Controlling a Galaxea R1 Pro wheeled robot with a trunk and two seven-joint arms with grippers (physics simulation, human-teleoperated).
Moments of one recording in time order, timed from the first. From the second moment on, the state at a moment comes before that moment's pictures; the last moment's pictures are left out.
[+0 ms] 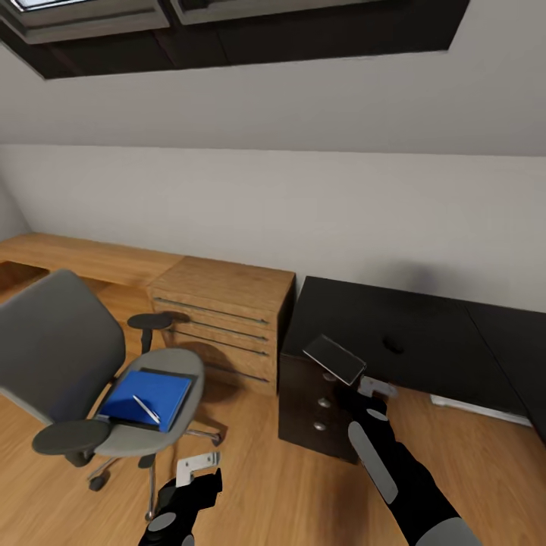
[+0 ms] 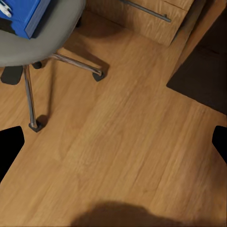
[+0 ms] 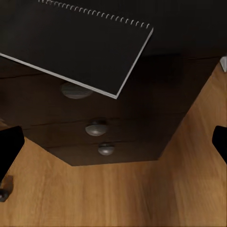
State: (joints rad) left arm -0.01 -0.14 -0.16 -1.40 0.17 0.48 0.38; right arm -0.46 -0.01 0.28 -1.12 -0.53 0.32 -0.60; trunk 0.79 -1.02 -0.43
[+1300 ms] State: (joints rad) left arm -0.01 -0.13 -0.20 -1.41 0.17 0.48 0.39; right arm -0.46 -0.15 0.27 -1.11 -0.50 0.32 -0.54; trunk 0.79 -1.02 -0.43
